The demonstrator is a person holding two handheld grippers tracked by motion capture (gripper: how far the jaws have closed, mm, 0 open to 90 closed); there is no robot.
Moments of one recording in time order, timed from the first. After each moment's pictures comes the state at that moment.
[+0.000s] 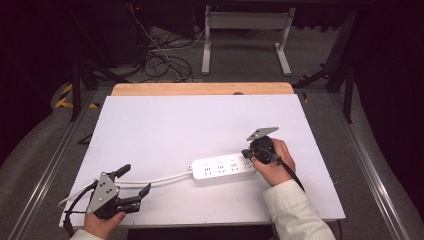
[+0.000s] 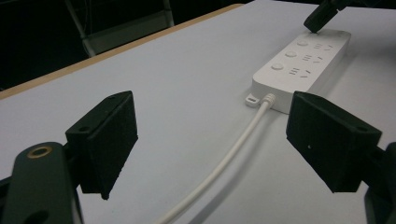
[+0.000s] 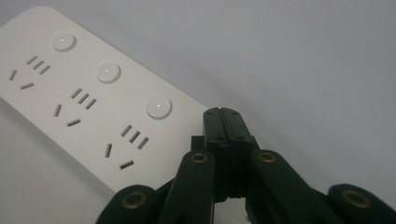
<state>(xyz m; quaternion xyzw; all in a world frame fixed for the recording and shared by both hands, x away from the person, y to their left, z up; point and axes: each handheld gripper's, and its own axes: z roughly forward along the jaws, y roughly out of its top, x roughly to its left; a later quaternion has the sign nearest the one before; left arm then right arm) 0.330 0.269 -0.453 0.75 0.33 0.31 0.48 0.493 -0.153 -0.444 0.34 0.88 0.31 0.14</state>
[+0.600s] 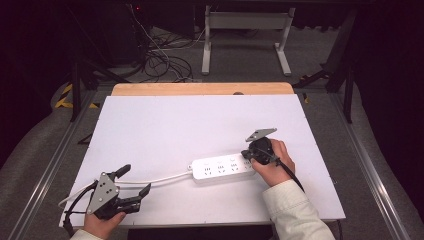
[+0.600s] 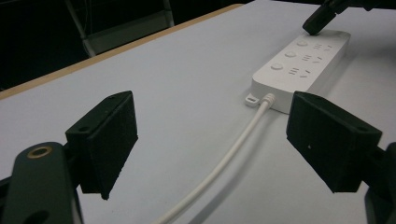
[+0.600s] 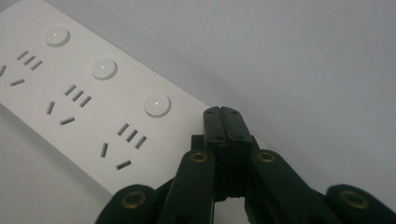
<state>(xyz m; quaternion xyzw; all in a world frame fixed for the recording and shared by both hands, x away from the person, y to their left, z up) 0.329 0.268 -0.454 0.75 0.33 0.31 0.48 0.493 -0.151 -0.448 0.34 0.88 0.31 0.14</state>
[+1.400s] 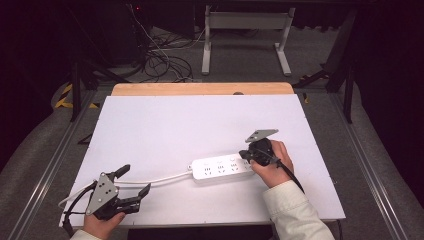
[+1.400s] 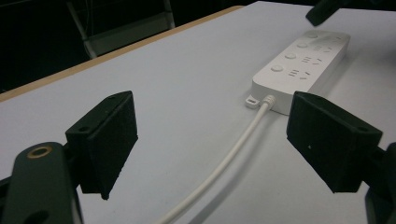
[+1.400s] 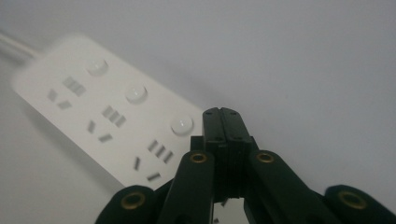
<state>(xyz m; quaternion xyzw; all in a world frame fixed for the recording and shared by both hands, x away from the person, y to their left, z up) 0.329 0.270 -0.452 0.75 0.33 0.31 0.48 0.483 -0.149 -0.438 0.33 0.86 0.35 0.14</state>
